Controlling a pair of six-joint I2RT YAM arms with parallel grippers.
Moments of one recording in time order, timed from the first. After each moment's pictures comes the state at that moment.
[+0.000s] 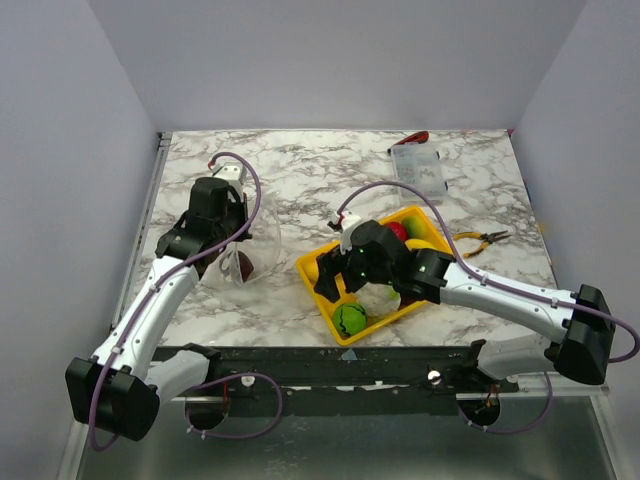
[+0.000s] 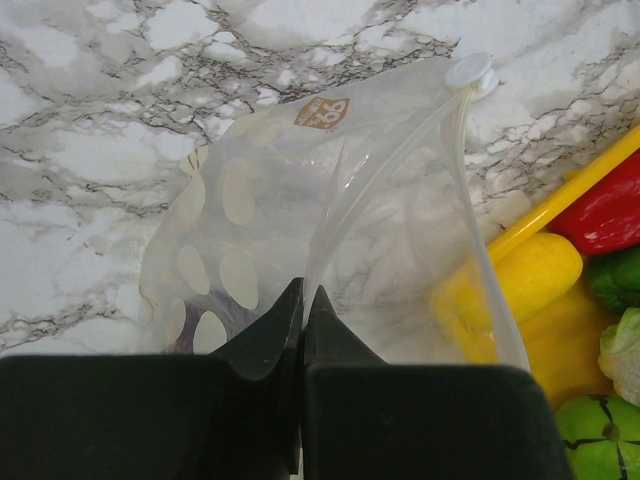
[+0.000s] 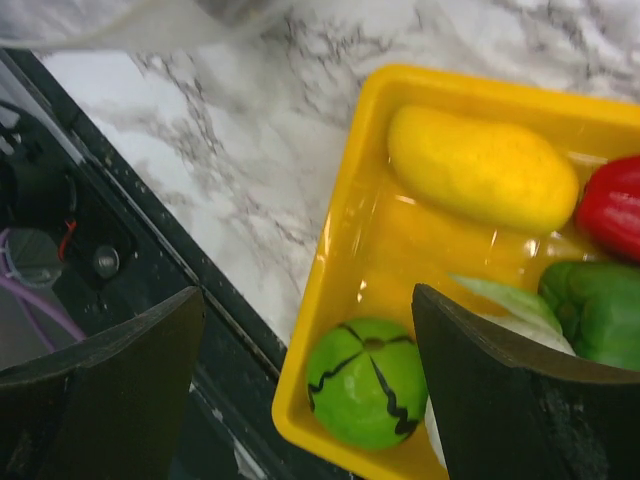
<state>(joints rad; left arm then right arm) -0.29 1.07 0.97 -0.52 -0.01 -0.20 1.03 1.30 1.01 -0.31 0.01 0.37</state>
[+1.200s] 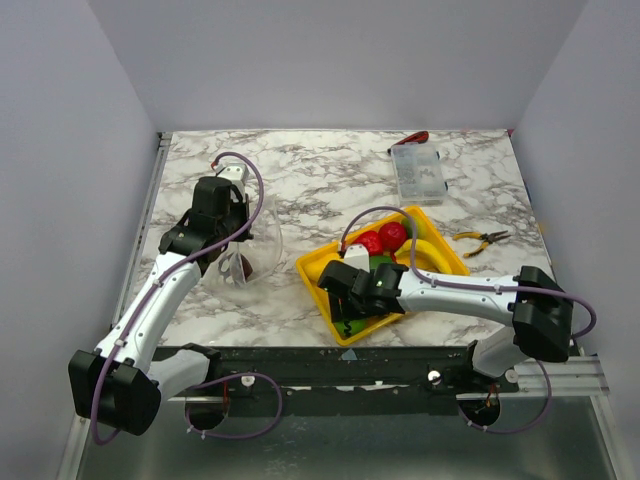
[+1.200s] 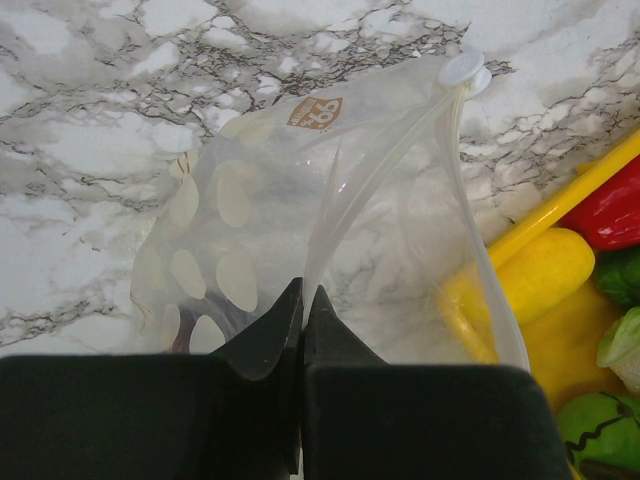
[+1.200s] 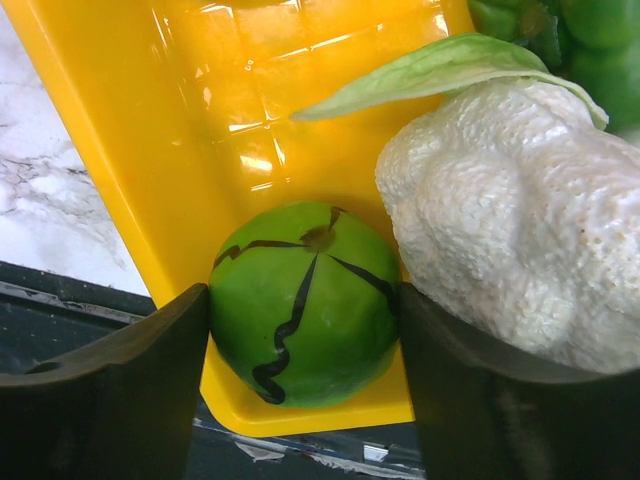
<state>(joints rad) -0.29 1.10 0.97 -0.52 -0.01 -0.20 1.17 1.53 1.03 -0.70 0.33 0.91</state>
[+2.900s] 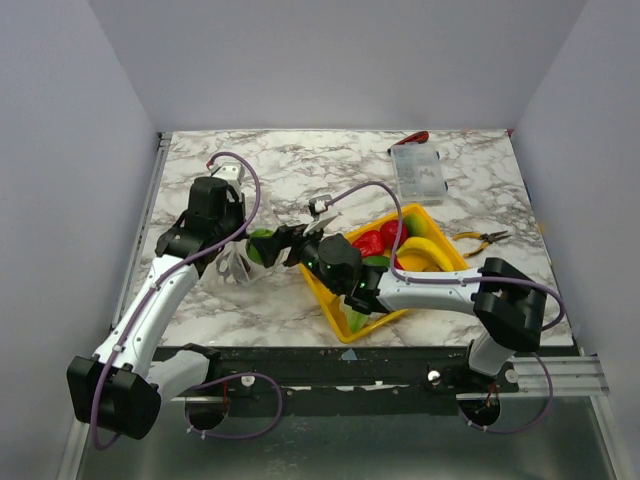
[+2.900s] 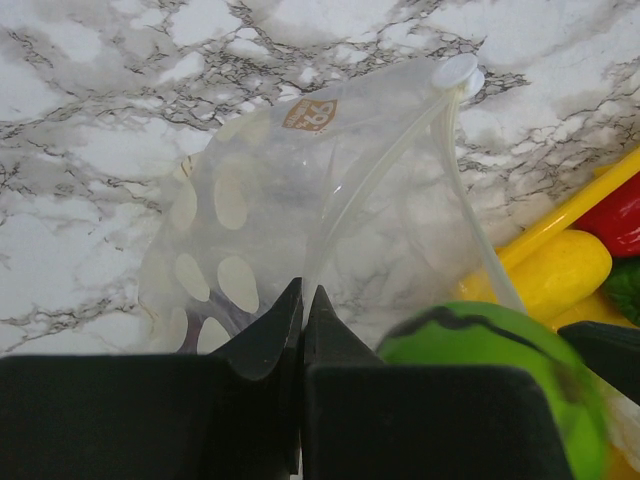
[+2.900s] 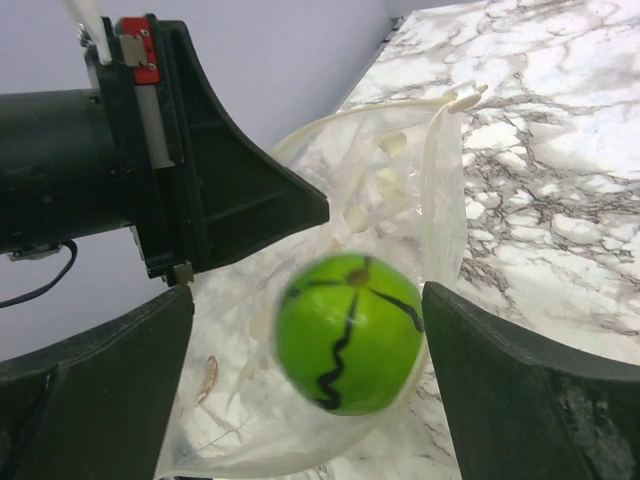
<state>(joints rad) -0.27 1.08 0.97 -0.52 -0.02 -0.19 1.16 1.67 1.01 0.67 0.42 0.52</state>
